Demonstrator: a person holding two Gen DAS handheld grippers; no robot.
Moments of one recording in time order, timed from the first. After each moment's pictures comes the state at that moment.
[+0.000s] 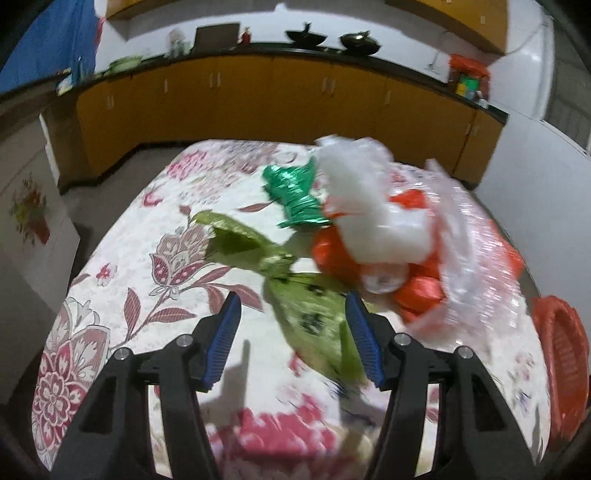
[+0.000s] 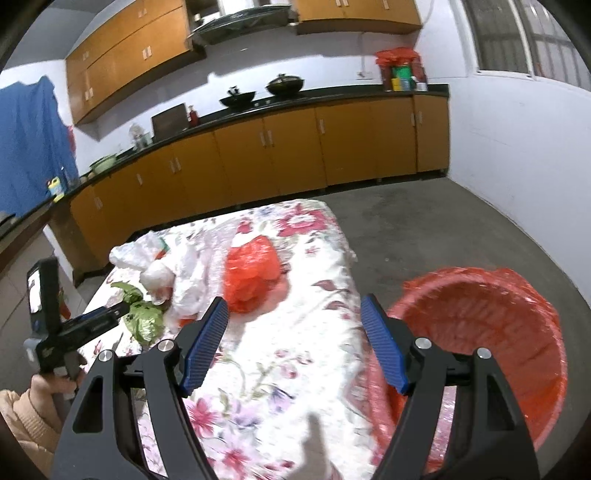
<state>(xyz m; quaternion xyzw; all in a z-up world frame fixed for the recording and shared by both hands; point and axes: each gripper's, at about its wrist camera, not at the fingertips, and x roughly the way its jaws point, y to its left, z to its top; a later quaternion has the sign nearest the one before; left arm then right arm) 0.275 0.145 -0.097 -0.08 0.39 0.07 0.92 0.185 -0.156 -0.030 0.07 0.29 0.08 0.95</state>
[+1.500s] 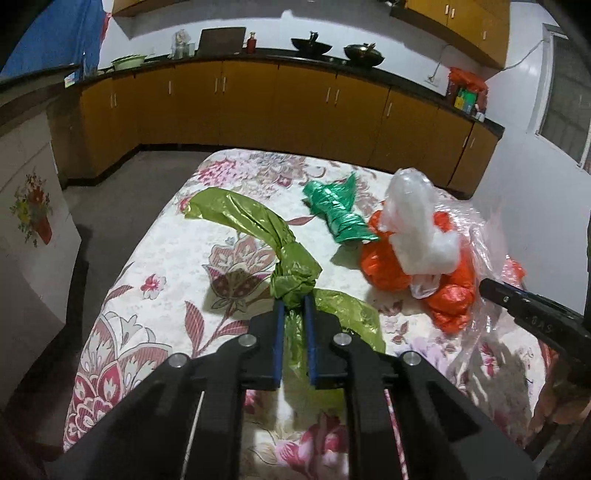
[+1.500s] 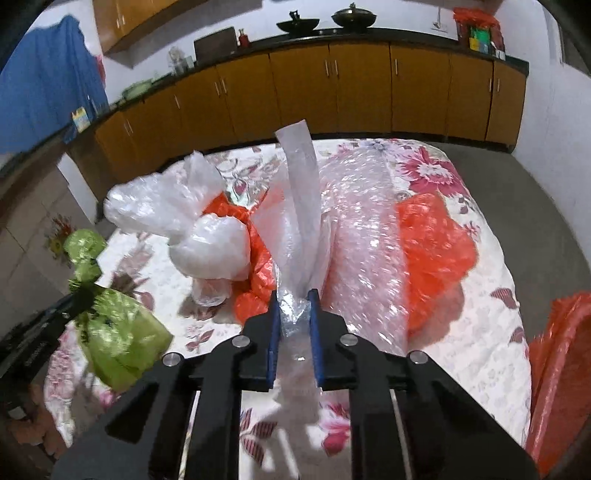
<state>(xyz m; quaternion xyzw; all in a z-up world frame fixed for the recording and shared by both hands) 0.246 0.201 -0.083 -0.09 0.36 0.04 0.93 0.274 -0.031 -0.074 0.03 0.39 0.17 0.90</state>
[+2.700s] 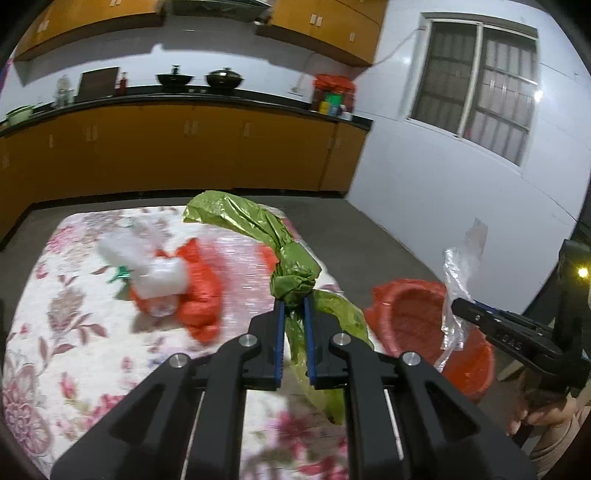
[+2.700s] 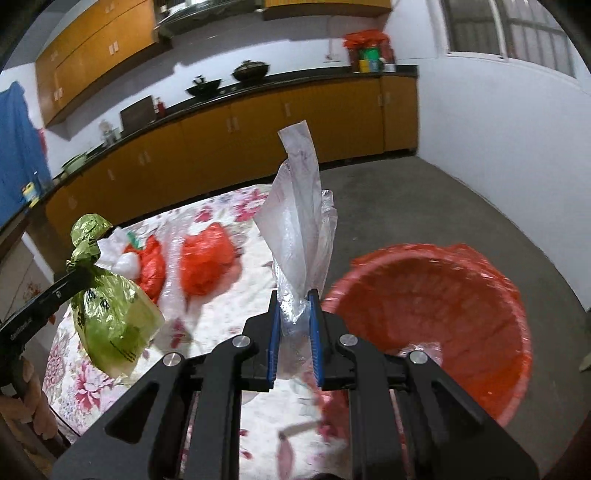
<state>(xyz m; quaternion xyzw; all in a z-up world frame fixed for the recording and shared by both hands) 0.202 0.018 -0.016 -0.06 0.30 -0.20 0.93 0.159 -0.223 -0.020 0.10 0.33 0.01 0.94</state>
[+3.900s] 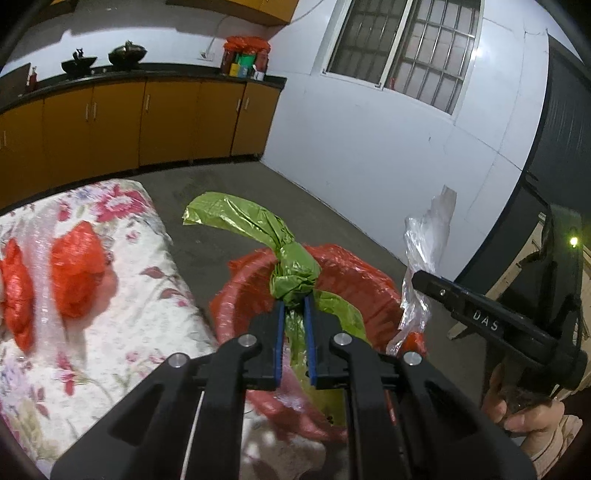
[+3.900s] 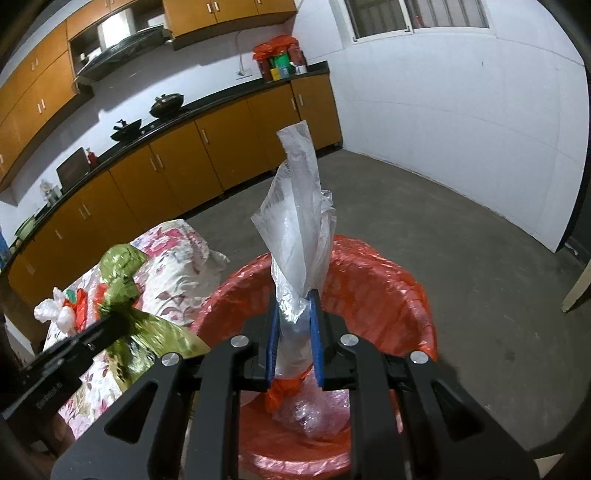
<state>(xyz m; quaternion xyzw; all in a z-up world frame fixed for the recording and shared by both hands) 0.219 -0.161 -0.054 -0.03 0.34 -0.35 0.87 0.128 -0.350 -0.038 0.17 0.31 -0.11 0.93</state>
